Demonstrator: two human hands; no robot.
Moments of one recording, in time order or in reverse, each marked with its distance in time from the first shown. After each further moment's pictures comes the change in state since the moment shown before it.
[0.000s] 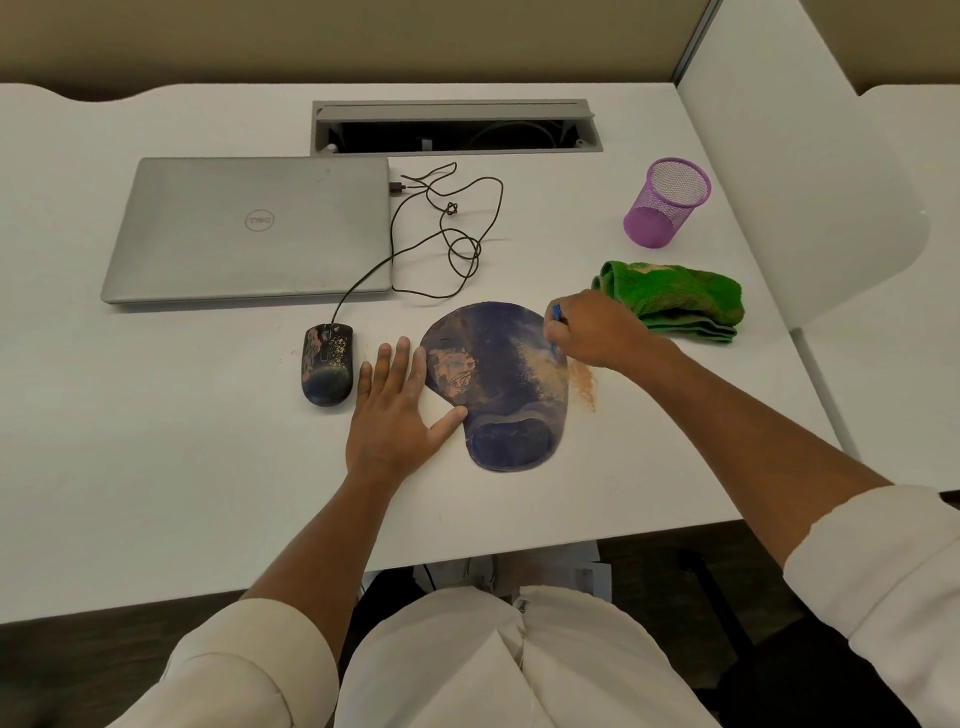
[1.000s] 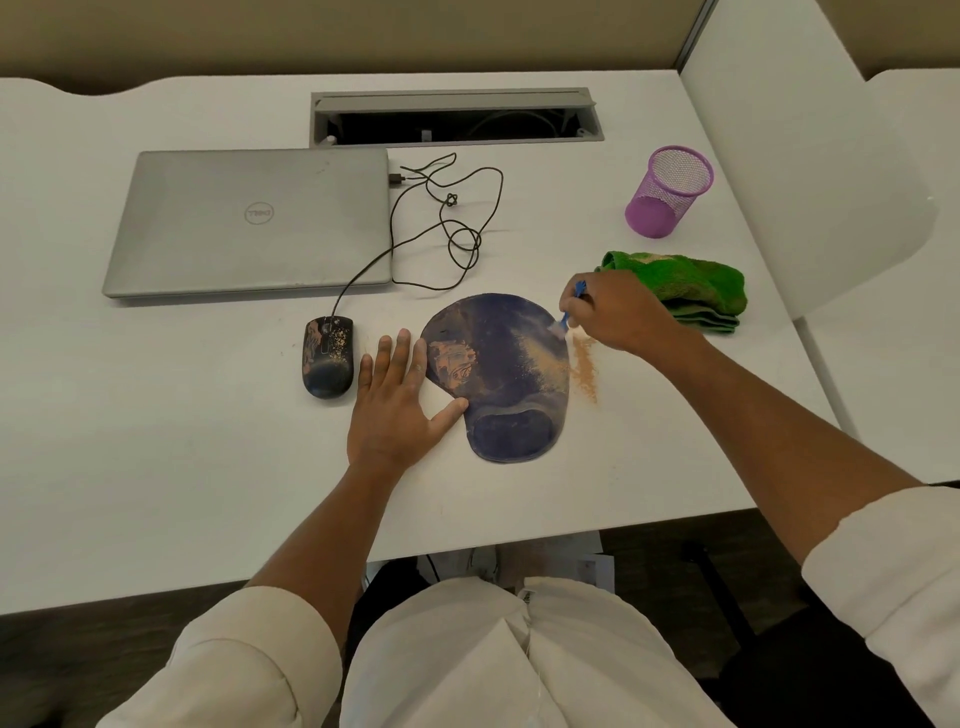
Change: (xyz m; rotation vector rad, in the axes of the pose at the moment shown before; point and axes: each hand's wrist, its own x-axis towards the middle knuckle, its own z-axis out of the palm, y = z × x) left_hand -0.001 0.003 -0.004 -0.009 0.001 0.002; right_hand -0.004 0.019 -0.012 0.177 0.087 0.004
